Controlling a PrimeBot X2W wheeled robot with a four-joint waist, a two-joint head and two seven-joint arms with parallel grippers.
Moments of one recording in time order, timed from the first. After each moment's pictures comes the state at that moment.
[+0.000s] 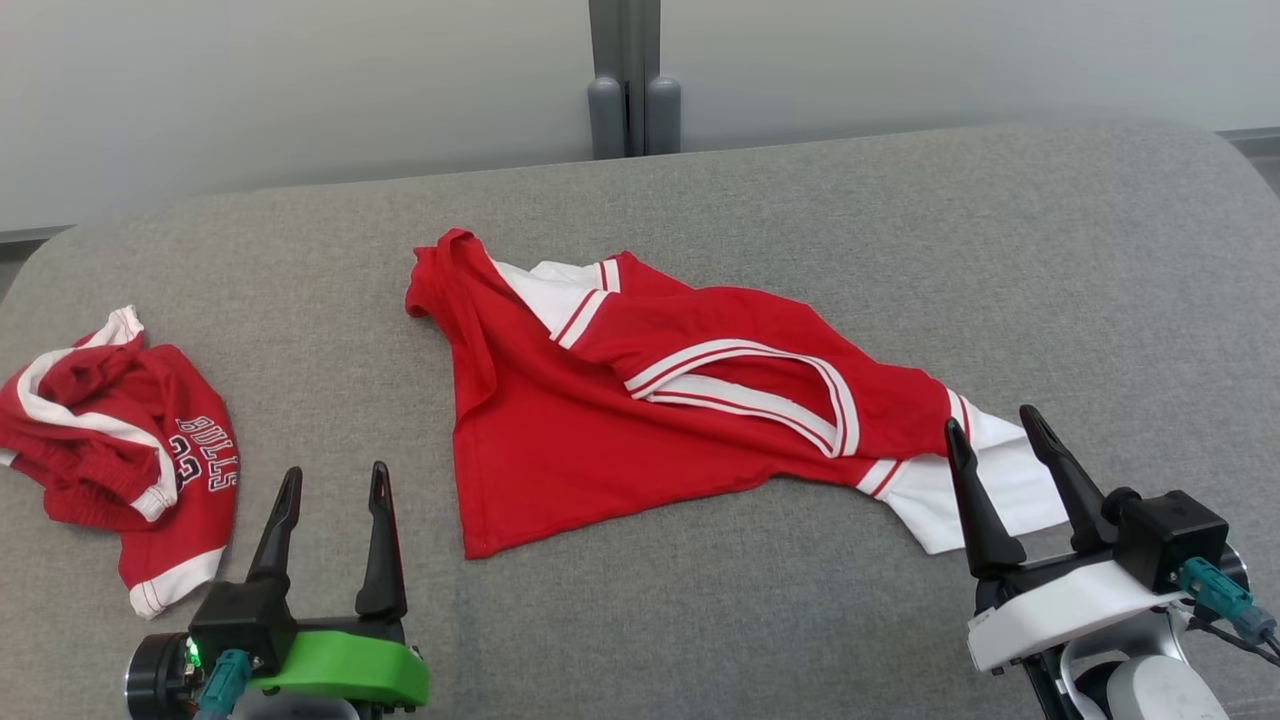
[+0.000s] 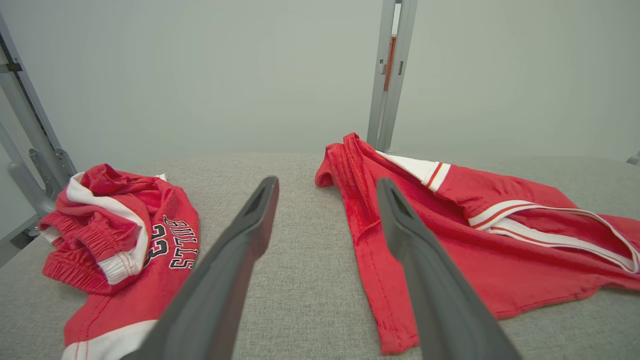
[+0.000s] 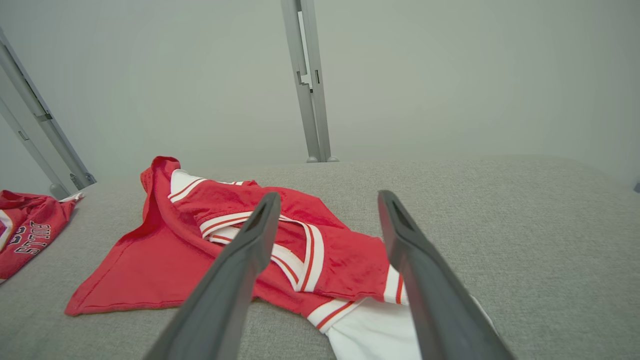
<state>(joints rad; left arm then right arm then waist) -0.01 0.11 -0.13 0.13 -0.23 0.04 -0.26 0.01 -0.12 0.08 0.00 0.23 0.13 -0.14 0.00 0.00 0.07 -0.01</state>
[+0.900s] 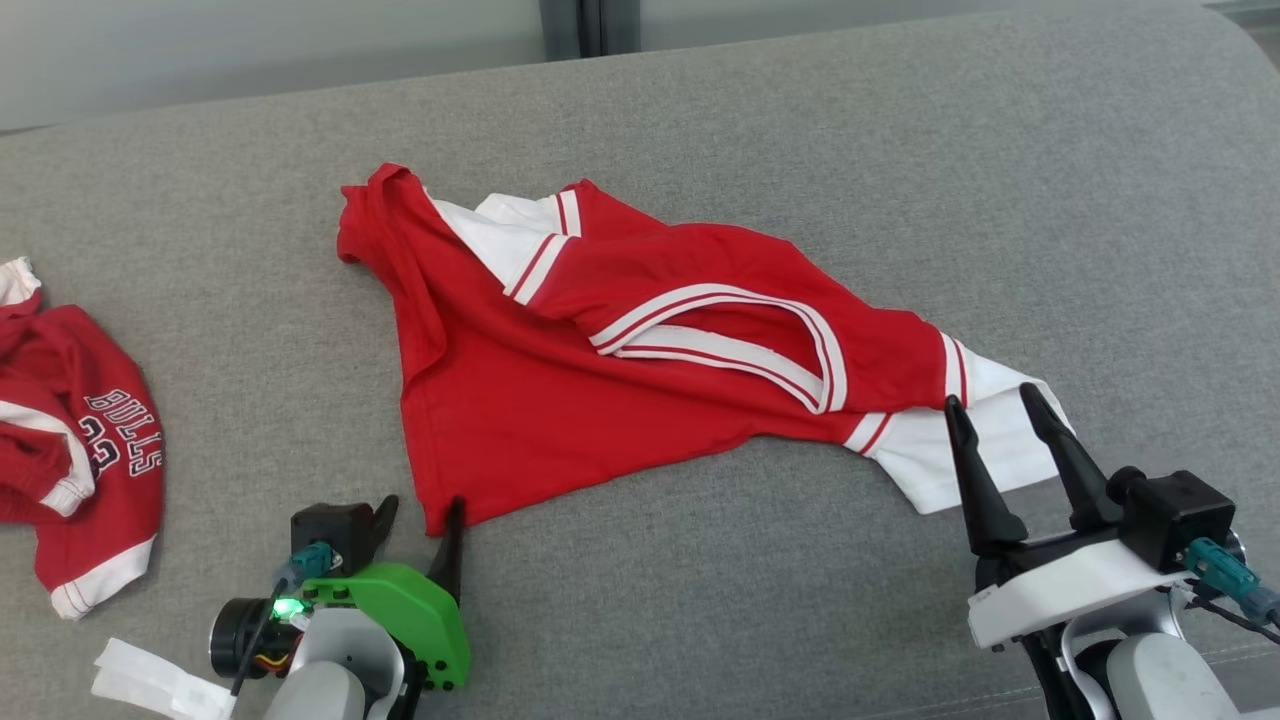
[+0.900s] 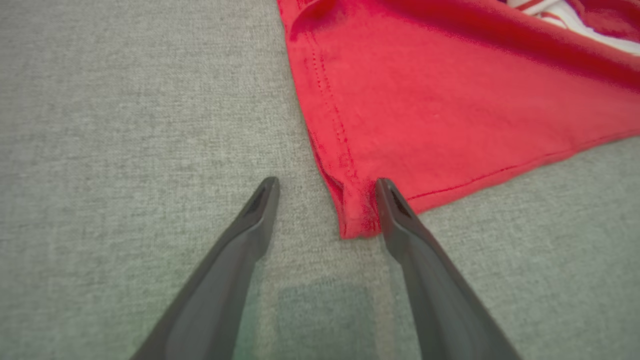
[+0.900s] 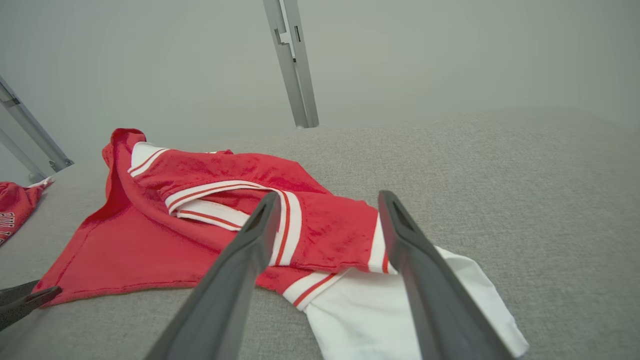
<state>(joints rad) -0.19 0.10 -0.23 0.48 -0.30 -0.04 0.03 -0.03 -0.13 0.08 0.01 0.26 0.13 -0.16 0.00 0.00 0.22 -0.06</state>
